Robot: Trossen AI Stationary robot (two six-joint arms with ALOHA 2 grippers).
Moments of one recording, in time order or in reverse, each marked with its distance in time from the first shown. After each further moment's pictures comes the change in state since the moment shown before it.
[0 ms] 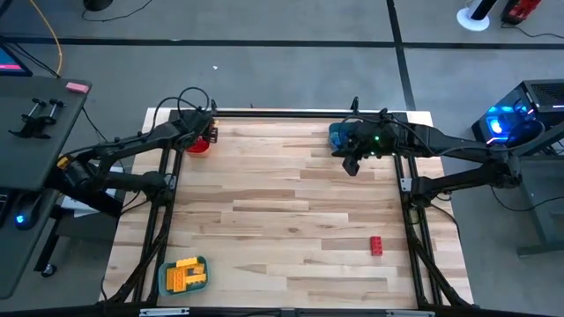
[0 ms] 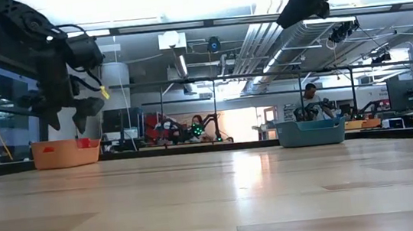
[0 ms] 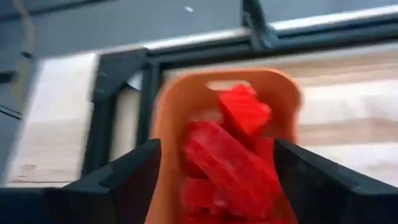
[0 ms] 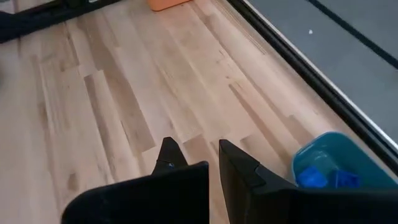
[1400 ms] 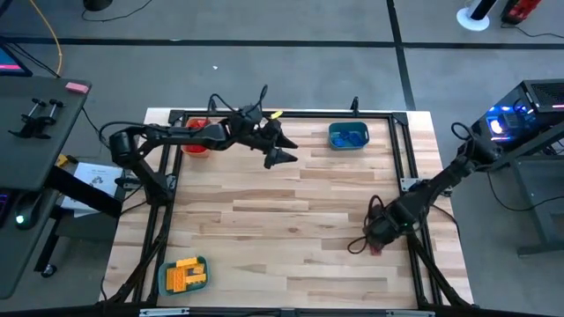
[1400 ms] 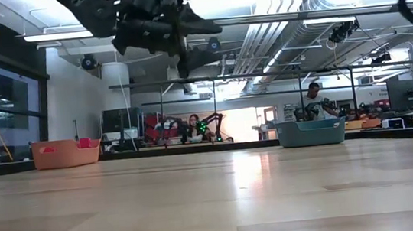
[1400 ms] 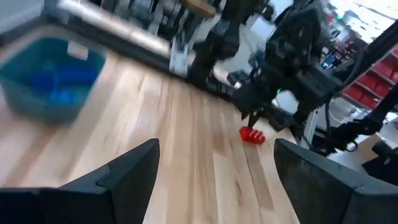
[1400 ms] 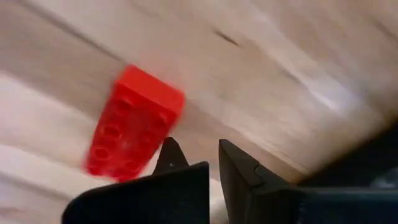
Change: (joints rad) left arm -0.403 0.470 0.420 0.801 1.170 0.229; right arm 0.852 0.214 -0.485 -0.126 -0.413 1.337
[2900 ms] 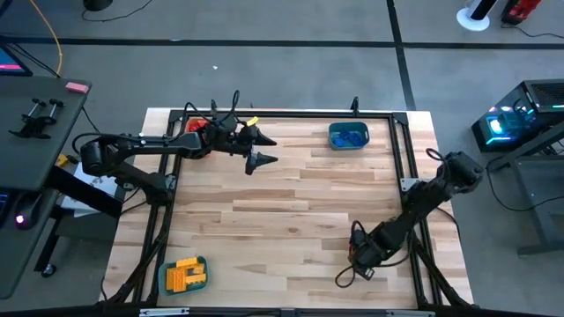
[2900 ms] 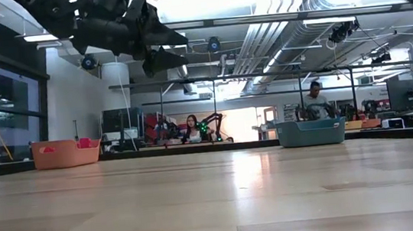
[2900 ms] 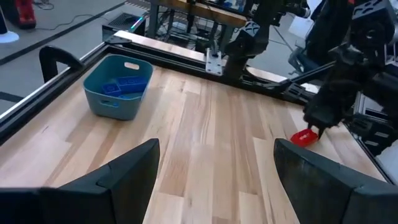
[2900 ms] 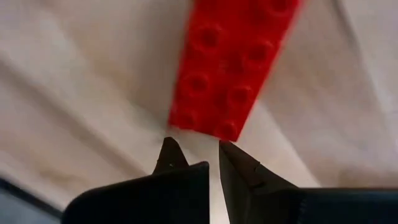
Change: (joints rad) left arm 0.001 -0.268 -0.282 0.036 -0.179 0.173; right arm 0.096 0.344 0.275 0.123 0.030 -0.170
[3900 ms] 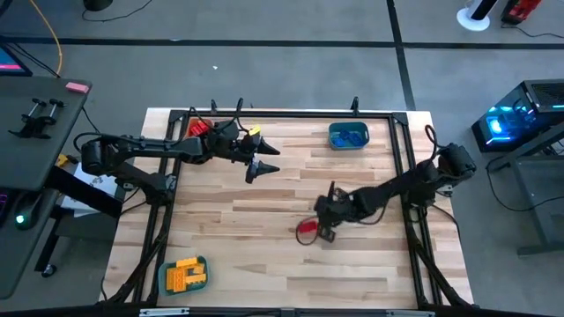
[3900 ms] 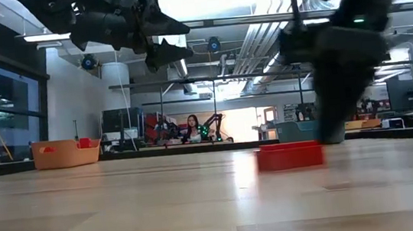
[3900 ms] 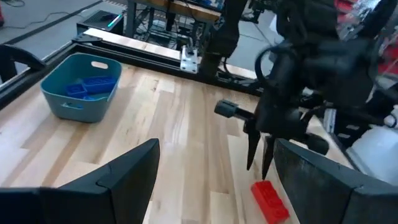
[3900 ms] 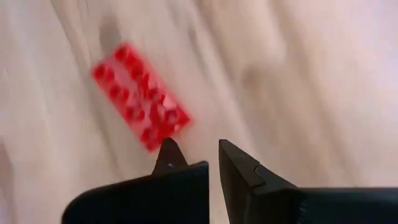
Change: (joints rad) left arm -0.083 0.002 0.000 0.019 -0.004 -0.029; right arm -0.422 0.003 0.003 0.335 0.441 -0.723
